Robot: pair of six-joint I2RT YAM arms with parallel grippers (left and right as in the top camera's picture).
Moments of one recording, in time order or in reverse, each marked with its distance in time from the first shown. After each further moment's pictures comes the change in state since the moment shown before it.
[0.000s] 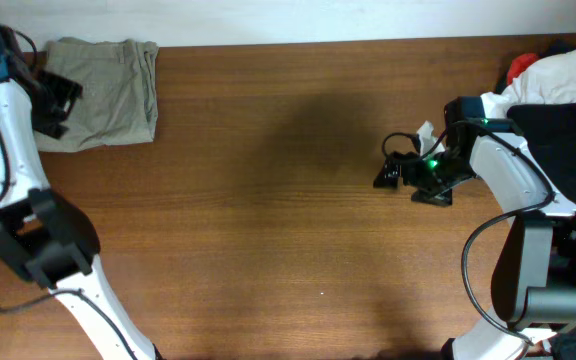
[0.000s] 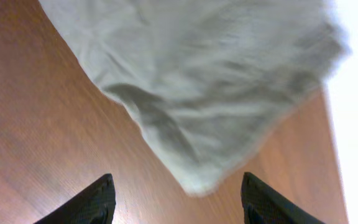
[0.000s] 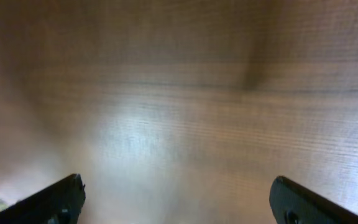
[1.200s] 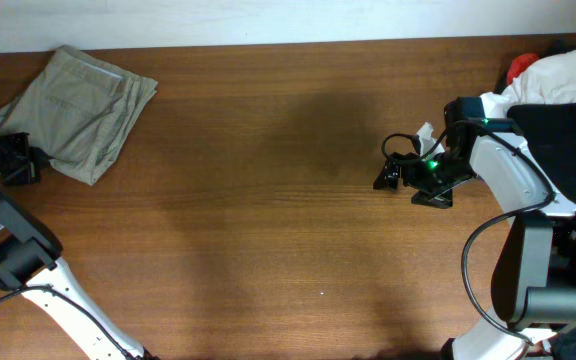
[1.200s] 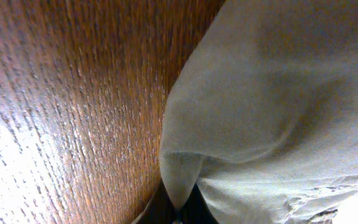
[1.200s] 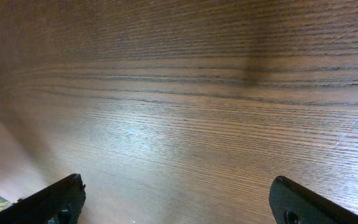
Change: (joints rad) left arm 0.293 0.319 0.013 0.106 0.292 -0.183; right arm 0.000 0.000 0.000 -0.035 0.000 0.000
